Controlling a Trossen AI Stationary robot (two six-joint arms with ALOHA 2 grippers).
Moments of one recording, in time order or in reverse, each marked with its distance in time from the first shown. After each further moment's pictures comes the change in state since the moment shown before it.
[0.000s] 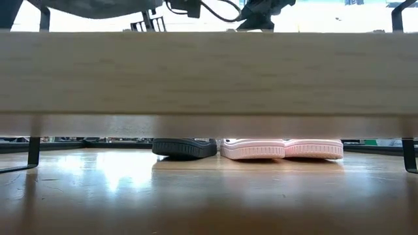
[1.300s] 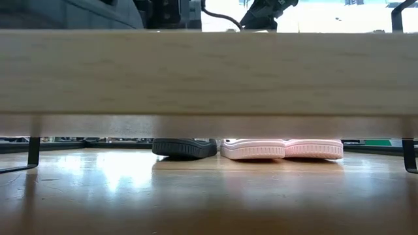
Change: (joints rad) left arm -0.082 -0.016 -0.308 0.448 0.064 -0.348; right arm -0.026 -0.023 0.000 -0.016 0.077 -0.086
